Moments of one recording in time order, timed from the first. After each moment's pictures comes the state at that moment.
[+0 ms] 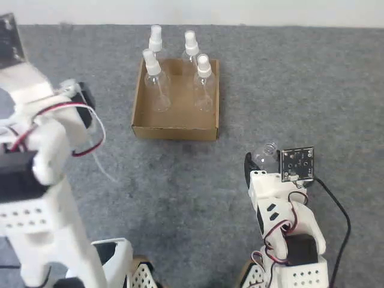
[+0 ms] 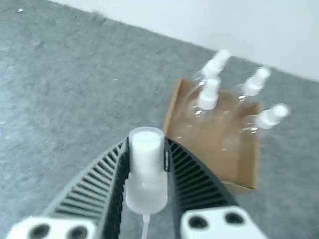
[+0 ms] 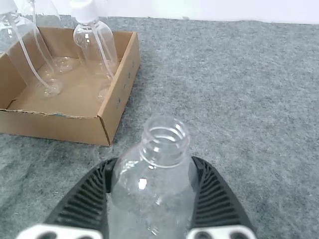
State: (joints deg) left arm -13.4 -33.2 -8.0 92.7 16.1; right arm -10.9 -103.1 86.2 53.2 -3.9
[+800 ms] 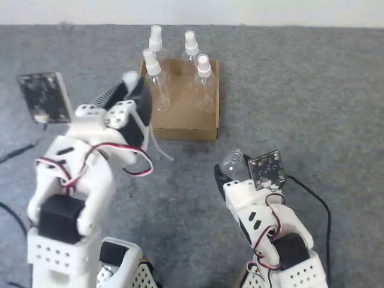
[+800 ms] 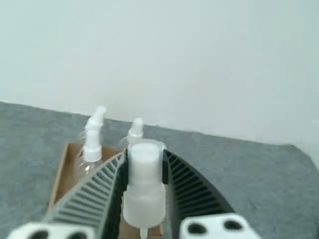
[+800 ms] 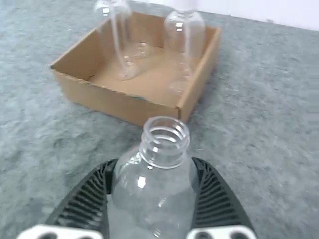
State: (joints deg) left arm 8.3 -57.4 27.0 59.4 24.6; right arm -27.1 -103.1 88.6 51.1 -3.9
